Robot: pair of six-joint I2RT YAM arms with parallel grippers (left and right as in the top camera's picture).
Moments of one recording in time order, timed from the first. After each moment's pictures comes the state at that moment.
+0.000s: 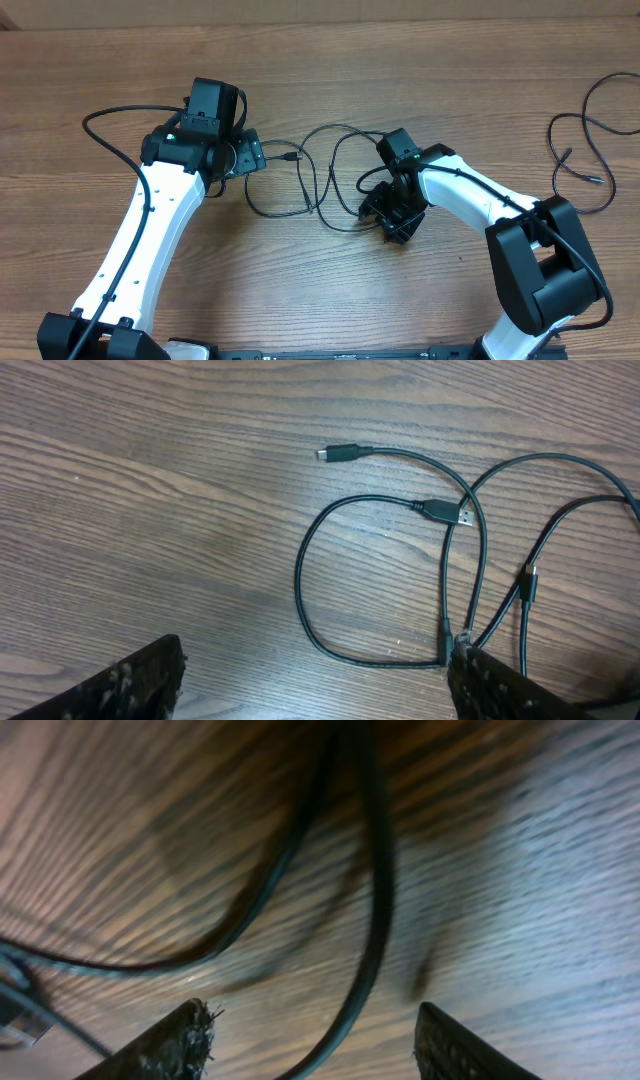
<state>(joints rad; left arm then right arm) -0.21 1.51 1.30 -0.95 -0.10 -0.50 0.43 1.84 1.09 -0.82 -0.34 1.07</state>
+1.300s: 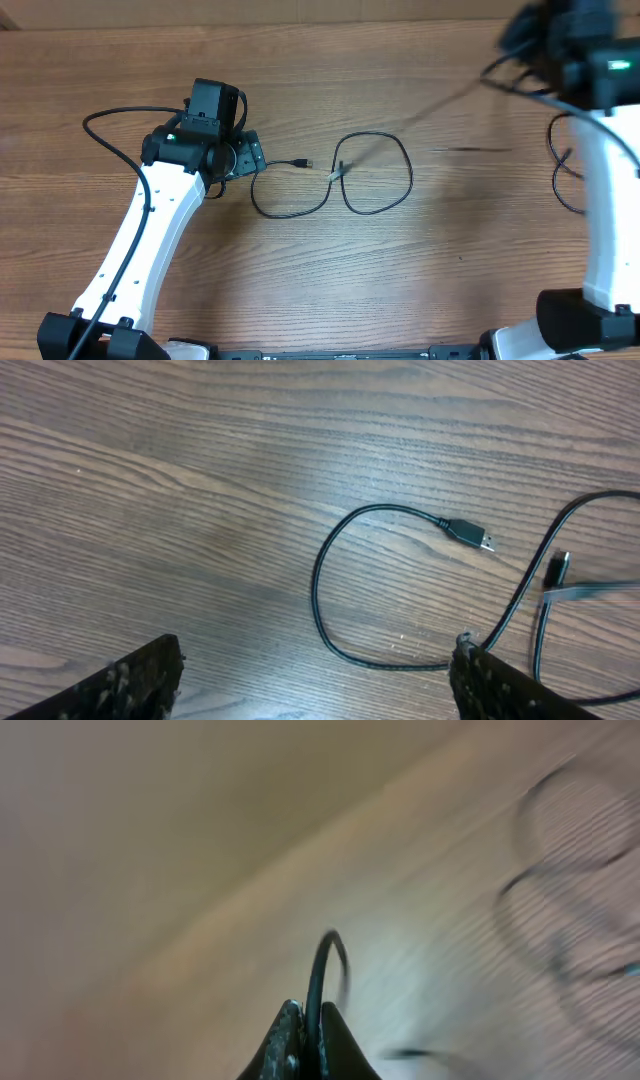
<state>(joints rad) -0.21 1.51 1.30 -0.97 -0.10 -0.50 0.03 1.70 2.11 -1.15 0.27 0.63</state>
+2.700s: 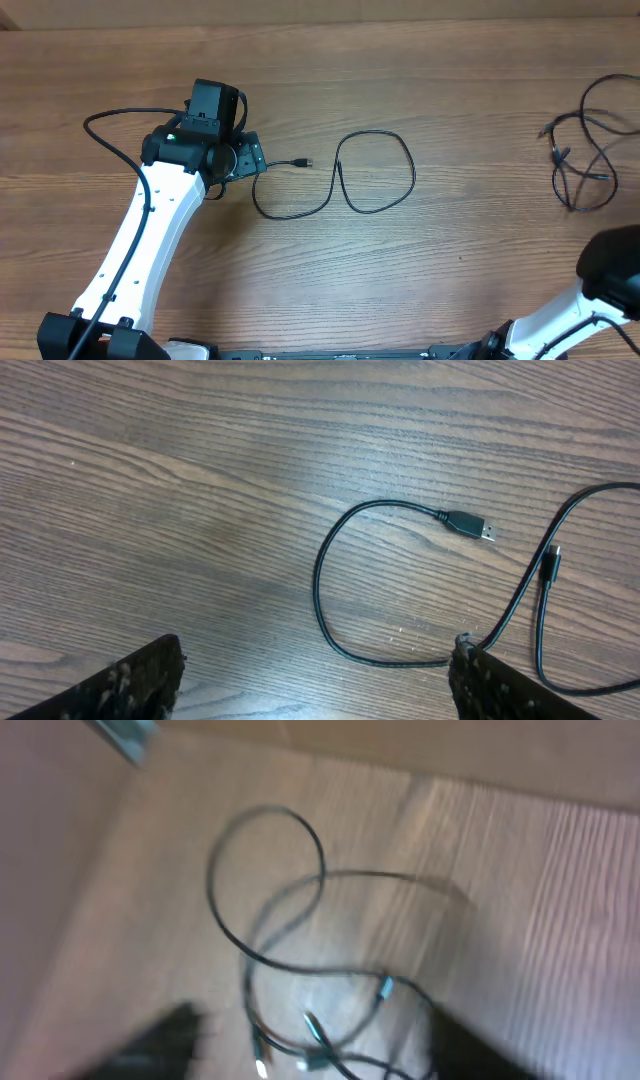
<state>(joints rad) -0.21 1.51 1.30 -0.98 -0.09 -0.50 -0.53 1.96 2.16 -1.20 0.31 0.69</state>
